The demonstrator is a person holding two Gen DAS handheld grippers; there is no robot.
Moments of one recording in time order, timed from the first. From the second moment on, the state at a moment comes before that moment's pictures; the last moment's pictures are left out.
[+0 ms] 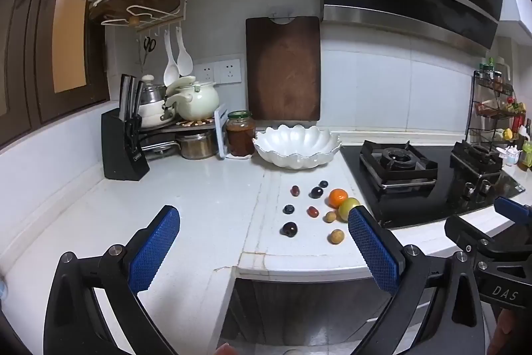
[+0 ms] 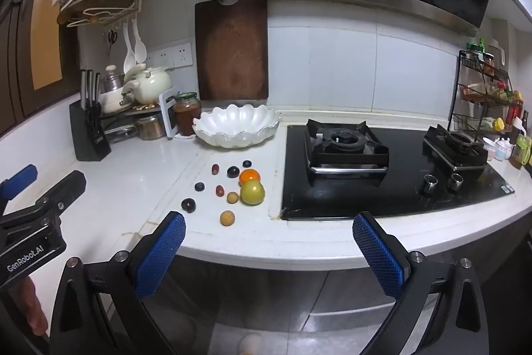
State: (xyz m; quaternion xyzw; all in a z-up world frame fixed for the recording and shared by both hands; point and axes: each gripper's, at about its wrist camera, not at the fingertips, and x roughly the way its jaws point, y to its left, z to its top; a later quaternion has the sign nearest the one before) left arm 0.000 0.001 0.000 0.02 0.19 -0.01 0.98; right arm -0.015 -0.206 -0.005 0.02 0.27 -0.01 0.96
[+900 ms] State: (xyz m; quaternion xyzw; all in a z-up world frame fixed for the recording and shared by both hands) left arm -0.007 -0.001 0.007 0.01 0.19 -0.01 0.98; right arm -0.020 -0.210 0.000 0.02 0.27 -0.01 0.96
